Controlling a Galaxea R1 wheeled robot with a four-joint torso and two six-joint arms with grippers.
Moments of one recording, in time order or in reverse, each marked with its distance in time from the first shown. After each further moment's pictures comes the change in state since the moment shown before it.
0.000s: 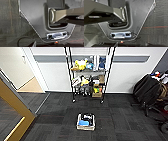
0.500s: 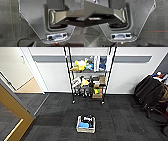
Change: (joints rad) left arm -0.006 0.001 0.000 0.000 -0.007 0.000; right arm 0.009 0.002 -0.001 0.001 0.002 0.000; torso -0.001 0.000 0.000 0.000
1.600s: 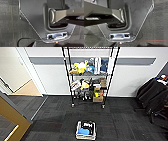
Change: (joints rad) left arm 0.006 -0.002 0.000 0.000 -0.001 0.000; right arm 0.002 0.000 -0.013 0.000 -0.003 0.000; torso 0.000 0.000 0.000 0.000
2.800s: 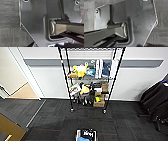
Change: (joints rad) left arm -0.086 0.004 0.003 -0.001 -0.008 0.000; right arm 0.129 0.011 -0.008 0.000 -0.010 0.001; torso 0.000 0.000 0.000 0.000
